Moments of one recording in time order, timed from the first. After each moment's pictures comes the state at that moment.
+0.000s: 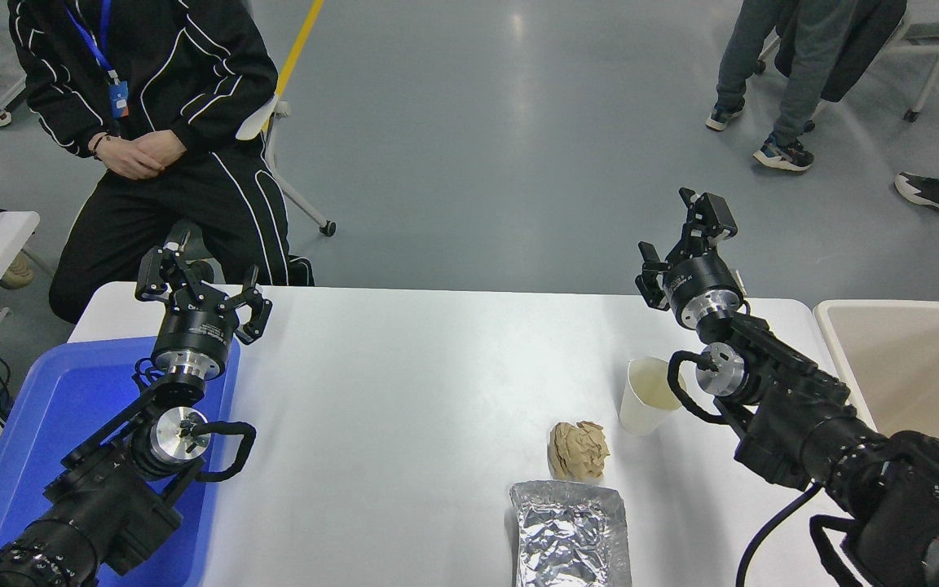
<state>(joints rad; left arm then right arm) -0.52 0.22 -1.05 -0.60 0.18 -0.33 -0.58 0.91 0.00 0.52 0.25 -0.03 0.07 0.51</state>
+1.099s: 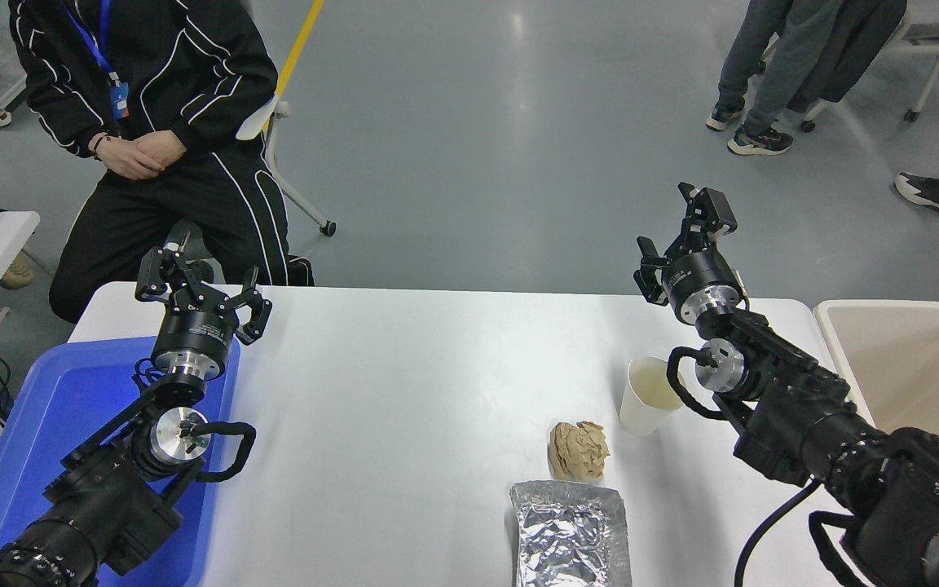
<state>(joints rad) -0.52 0.22 -1.05 -0.60 0.18 -0.33 -0.58 0.92 0.00 0.52 0.24 -0.02 0.07 0.51</state>
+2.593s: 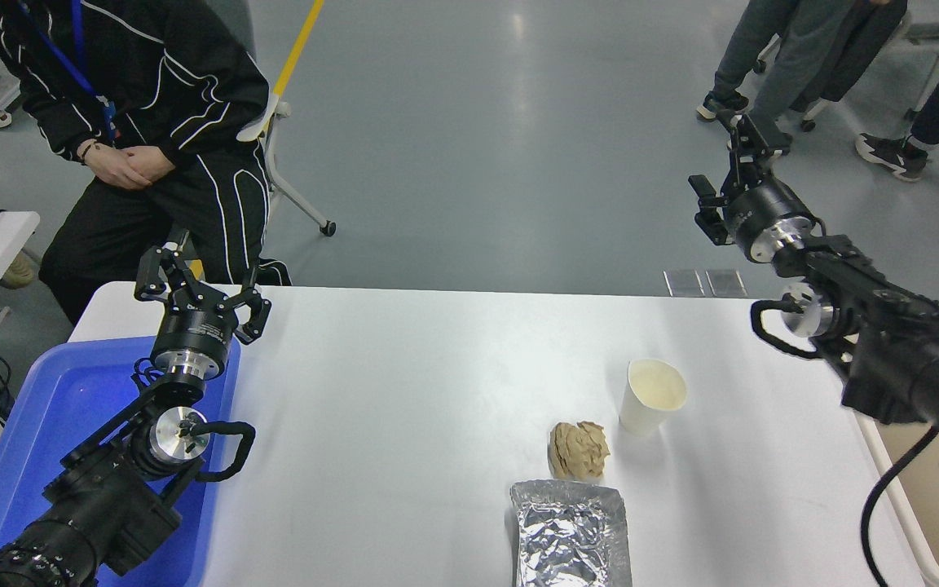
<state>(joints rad) -0.52 0.22 -1.05 -0.60 0.18 -0.33 -0.58 1.22 -0.41 -0.10 0.51 -0.04 0.10 0.45</state>
